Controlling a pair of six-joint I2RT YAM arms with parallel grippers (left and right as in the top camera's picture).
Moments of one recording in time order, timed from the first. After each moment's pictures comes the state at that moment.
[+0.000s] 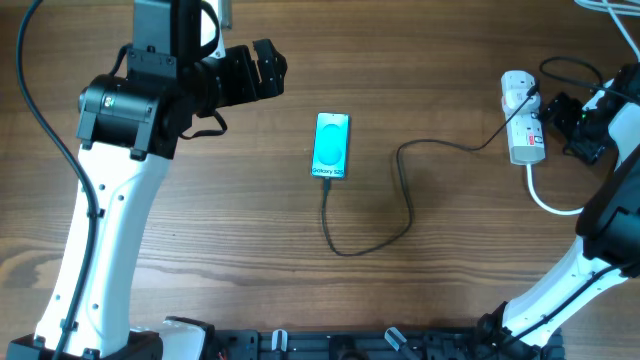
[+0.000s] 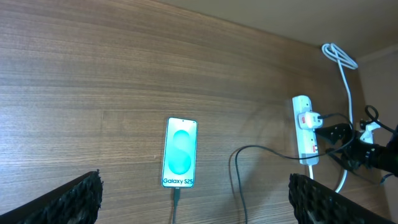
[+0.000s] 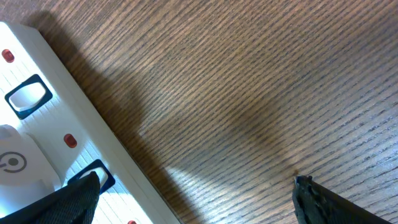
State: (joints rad) left arm -0.24 1.51 1.77 -1.05 0.21 -0.42; right arm -0.52 2.12 1.49 -0.62 -0.18 0.22
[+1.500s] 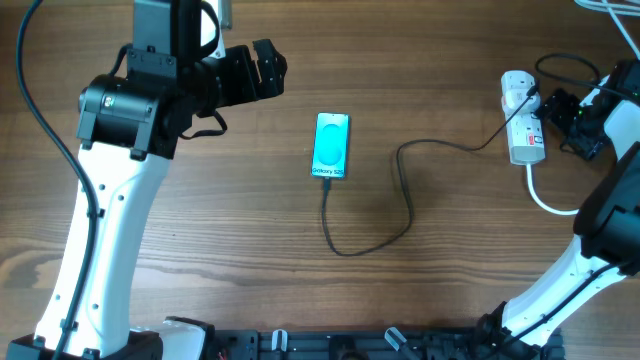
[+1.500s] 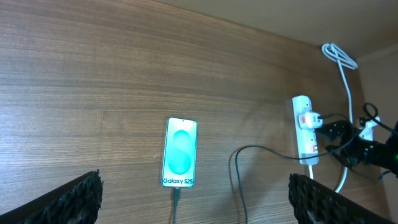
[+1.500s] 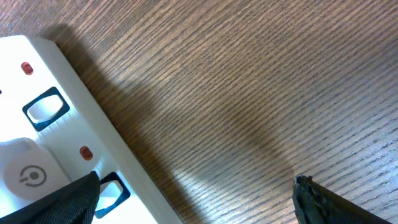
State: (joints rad) left arm -0.24 1.51 1.77 -1.05 0.21 -0.42; right arm -0.49 2.13 1.49 -0.59 -0.16 0.22
